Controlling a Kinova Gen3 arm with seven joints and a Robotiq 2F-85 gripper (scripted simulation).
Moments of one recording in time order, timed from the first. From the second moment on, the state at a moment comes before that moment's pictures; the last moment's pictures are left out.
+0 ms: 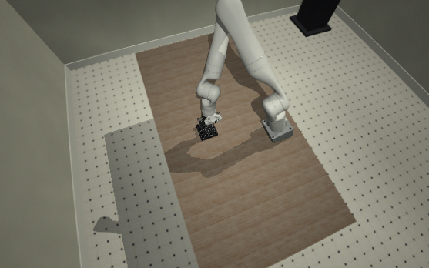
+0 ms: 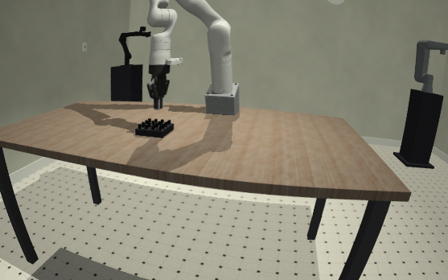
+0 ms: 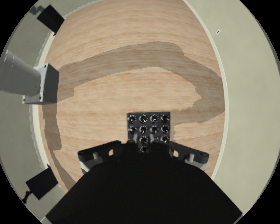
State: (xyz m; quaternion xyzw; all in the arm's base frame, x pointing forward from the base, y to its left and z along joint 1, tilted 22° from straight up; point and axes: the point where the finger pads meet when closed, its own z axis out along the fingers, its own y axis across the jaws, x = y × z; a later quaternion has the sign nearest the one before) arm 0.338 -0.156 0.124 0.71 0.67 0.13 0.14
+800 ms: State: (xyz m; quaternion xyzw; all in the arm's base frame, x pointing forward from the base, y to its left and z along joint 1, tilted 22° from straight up) arm 0.349 -0.157 0.102 0.71 0.67 0.13 0.14
